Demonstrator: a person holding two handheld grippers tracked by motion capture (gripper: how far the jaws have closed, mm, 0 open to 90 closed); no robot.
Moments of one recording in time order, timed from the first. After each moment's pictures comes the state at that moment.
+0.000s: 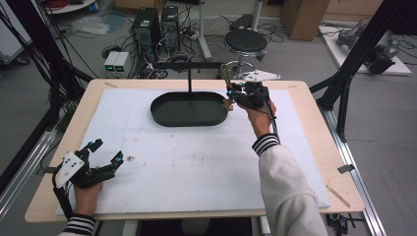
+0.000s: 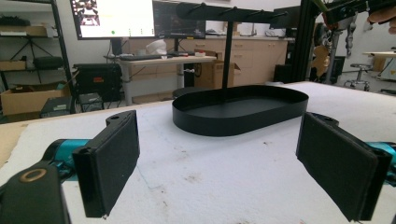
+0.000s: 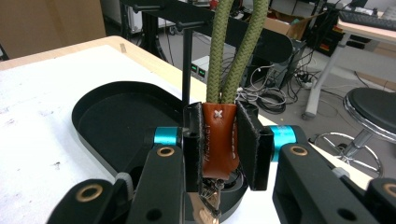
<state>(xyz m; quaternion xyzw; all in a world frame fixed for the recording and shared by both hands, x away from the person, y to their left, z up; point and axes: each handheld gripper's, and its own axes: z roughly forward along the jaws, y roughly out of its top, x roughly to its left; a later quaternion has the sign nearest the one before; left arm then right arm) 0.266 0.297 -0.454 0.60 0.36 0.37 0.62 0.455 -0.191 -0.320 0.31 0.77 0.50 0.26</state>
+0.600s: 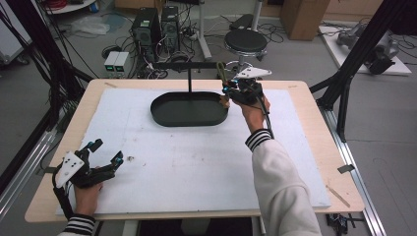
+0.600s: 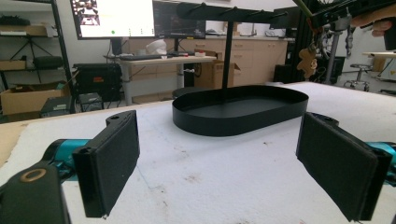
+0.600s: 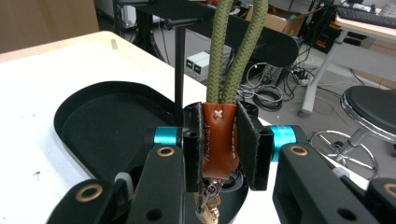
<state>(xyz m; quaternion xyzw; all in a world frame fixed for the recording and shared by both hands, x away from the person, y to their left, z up) 0.266 0.297 -0.455 0.60 0.36 0.37 0.62 0.473 -0.176 -0.323 0.31 0.77 0.48 0.27</state>
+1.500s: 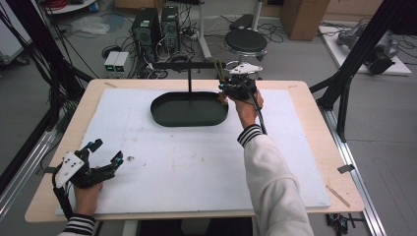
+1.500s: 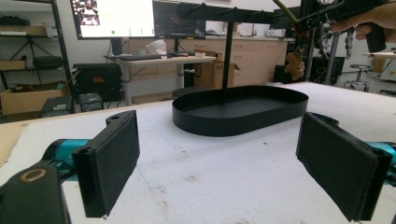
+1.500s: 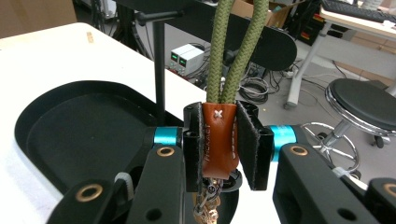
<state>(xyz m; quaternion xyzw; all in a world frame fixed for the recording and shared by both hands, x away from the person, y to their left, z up) 0.266 0.297 -0.454 0.60 0.36 0.37 0.62 0.494 -0.160 -0.328 0.34 0.77 0.46 0.29</state>
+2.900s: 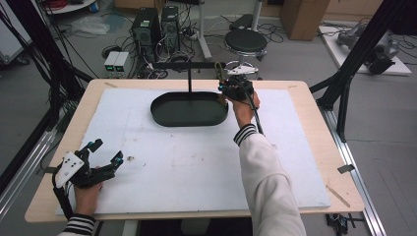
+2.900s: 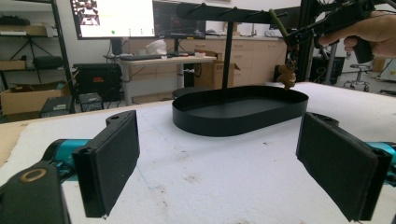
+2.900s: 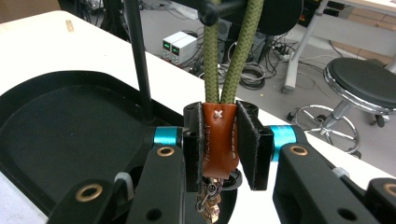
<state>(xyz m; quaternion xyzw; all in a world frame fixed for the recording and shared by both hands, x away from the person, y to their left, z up) 0.266 0.297 -0.454 0.60 0.36 0.37 0.62 0.512 -0.157 -0.348 0.37 0.77 0.44 0.28</state>
